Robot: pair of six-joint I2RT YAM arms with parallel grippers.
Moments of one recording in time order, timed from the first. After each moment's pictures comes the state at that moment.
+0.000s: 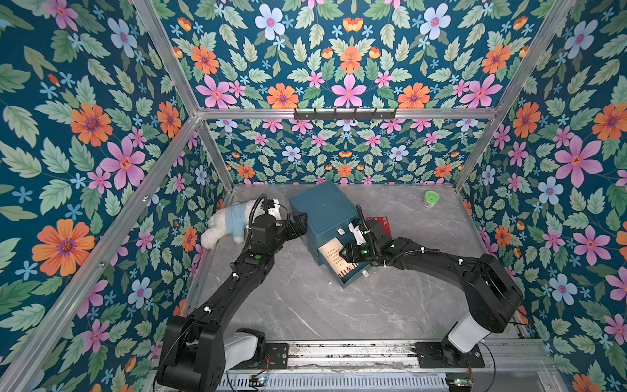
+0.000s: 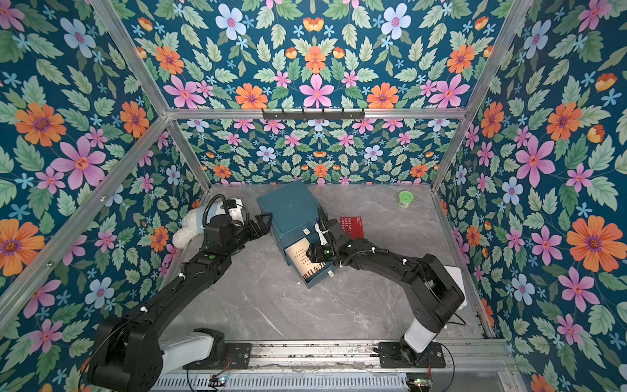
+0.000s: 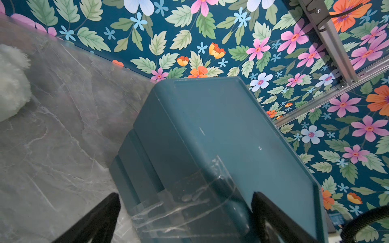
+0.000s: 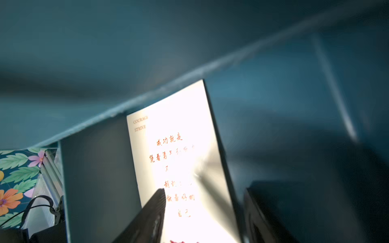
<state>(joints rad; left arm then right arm) -0.28 1.20 0.72 0.15 0.14 -0.58 0.71 1.68 1.06 -0.21 -0.21 0.52</state>
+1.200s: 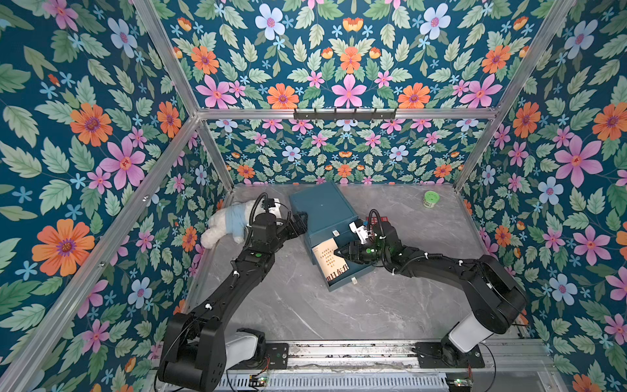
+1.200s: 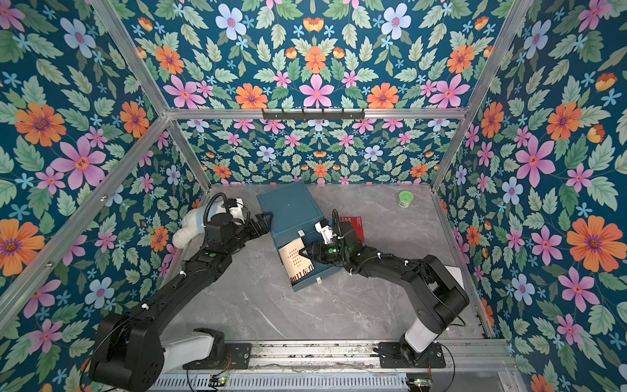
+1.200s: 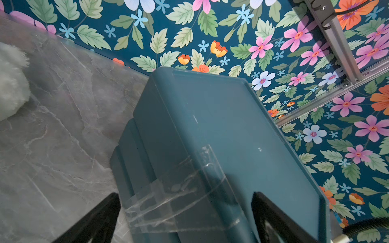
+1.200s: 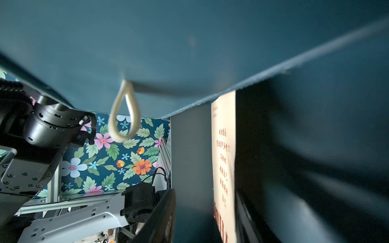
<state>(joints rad) -0.28 1.22 0.74 0.14 0.15 -0.57 0.63 1.63 0.85 0.30 -0.66 0.87</state>
